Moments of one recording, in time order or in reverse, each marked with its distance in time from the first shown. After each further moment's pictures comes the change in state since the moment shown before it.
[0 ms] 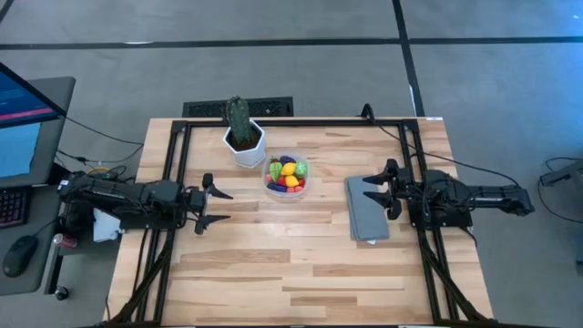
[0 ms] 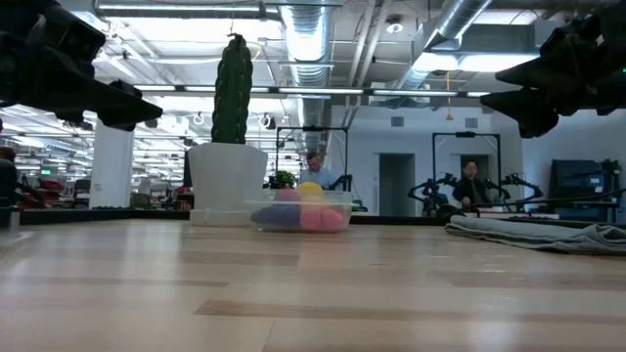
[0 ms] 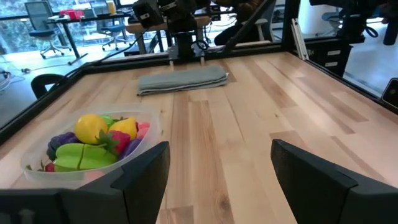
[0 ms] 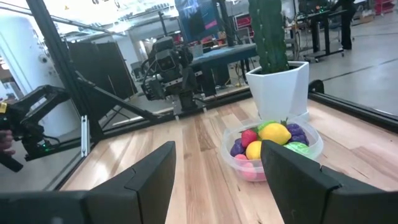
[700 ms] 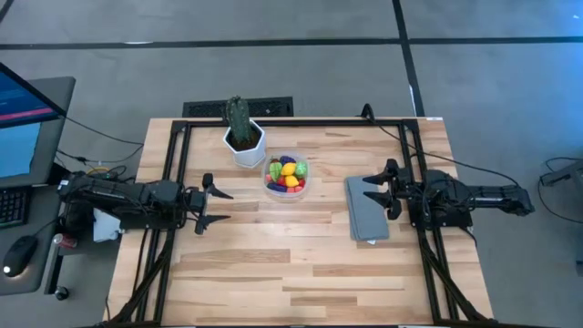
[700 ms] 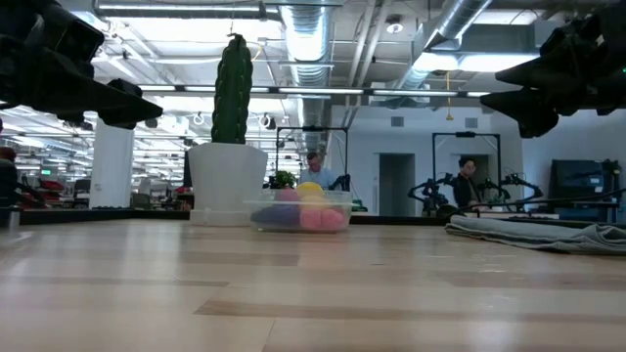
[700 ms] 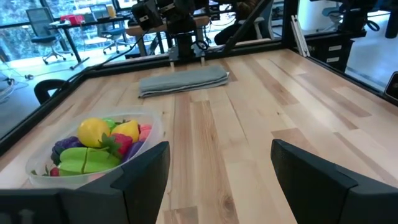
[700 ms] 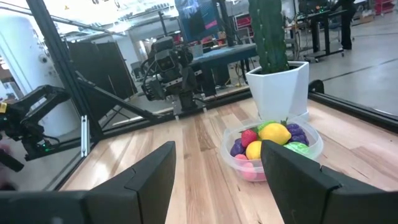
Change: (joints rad) left arm 0.000 0.000 0.000 0.000 -0.001 0.035; right arm 0.000 0.000 0.000 0.000 0.000 -0.001
